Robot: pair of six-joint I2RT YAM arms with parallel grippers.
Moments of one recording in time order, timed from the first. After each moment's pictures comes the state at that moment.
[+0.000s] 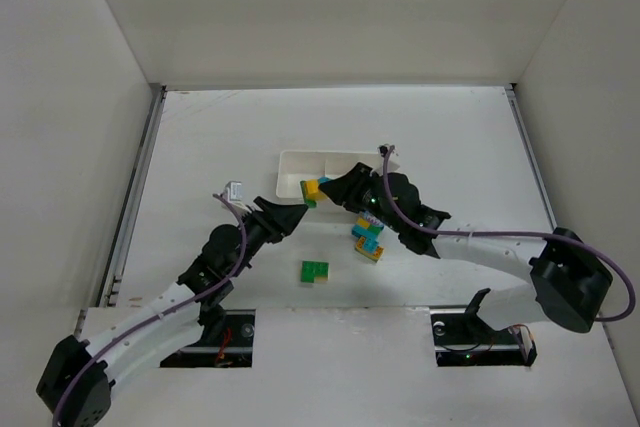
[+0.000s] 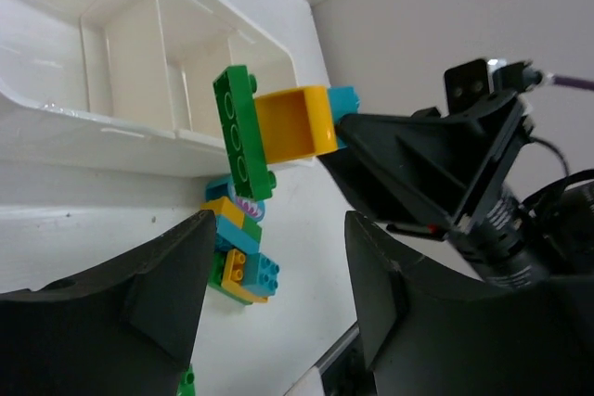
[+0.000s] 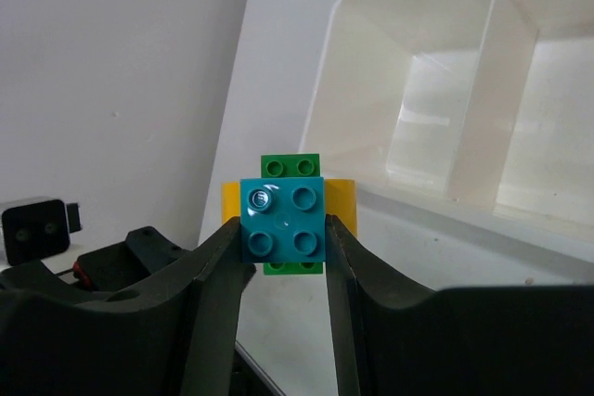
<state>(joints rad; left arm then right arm) -0.69 0.61 0.17 0.39 -0.13 -1.05 0.87 1.35 0.72 0.42 0.17 0.99</state>
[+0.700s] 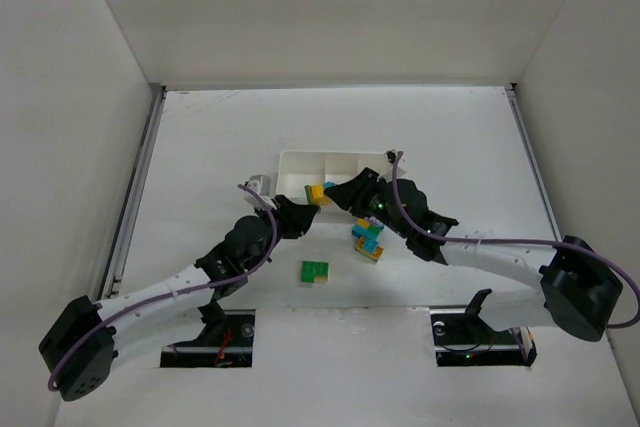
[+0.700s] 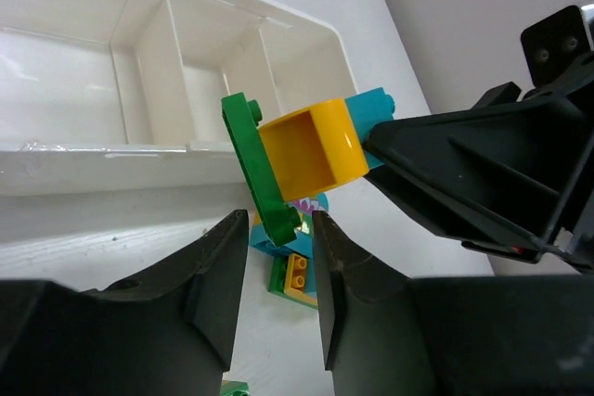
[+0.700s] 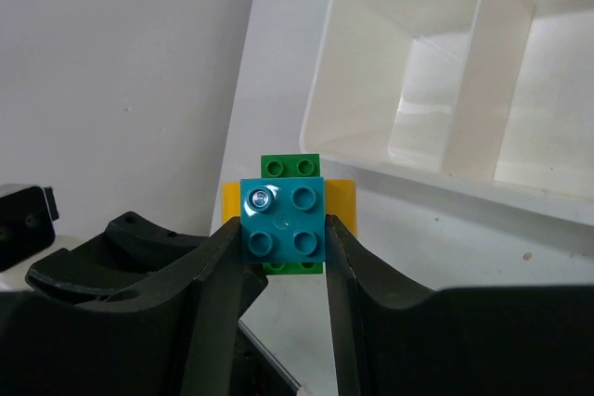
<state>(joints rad) -0.86 0.83 0.29 0.40 -0.30 -0.78 0.87 1.29 0.65 0.43 0.16 1.03</state>
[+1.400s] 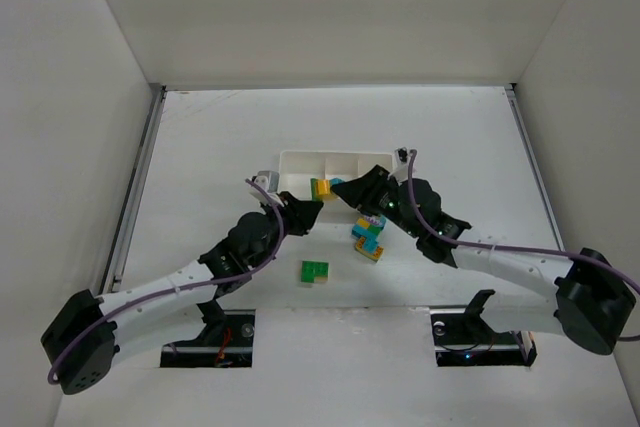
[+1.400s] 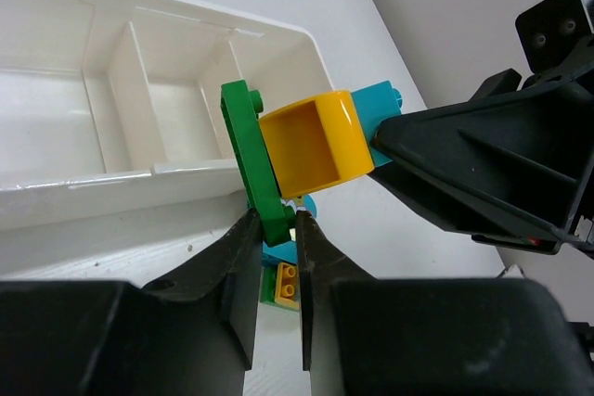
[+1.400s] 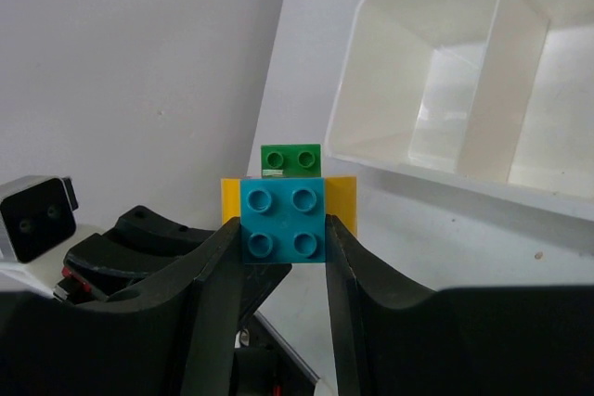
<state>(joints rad) -0.89 0.90 0.35 0.42 -0.30 -0.70 0.83 1.20 0.62 0.43 0.12 1.04</state>
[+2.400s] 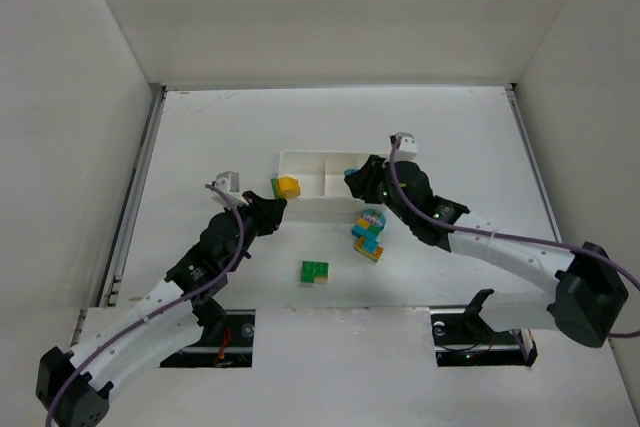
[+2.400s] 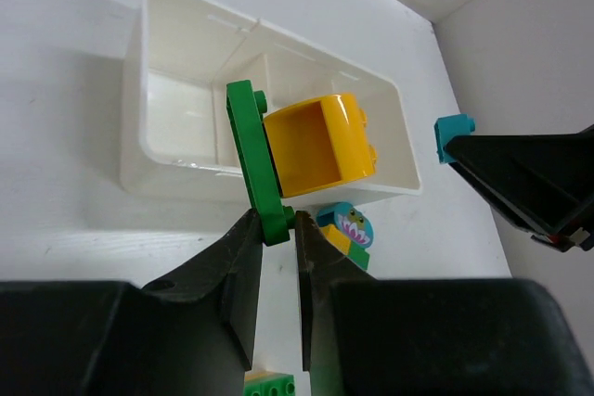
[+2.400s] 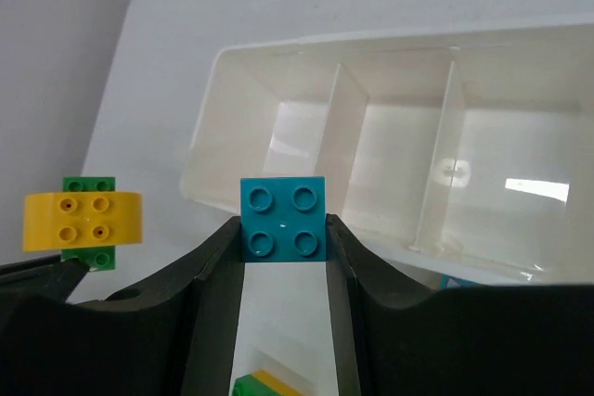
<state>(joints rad) -0.73 0.60 0.36 0.04 -0.34 -0.76 0.81 1.21 0.78 0.10 0.31 0.72</state>
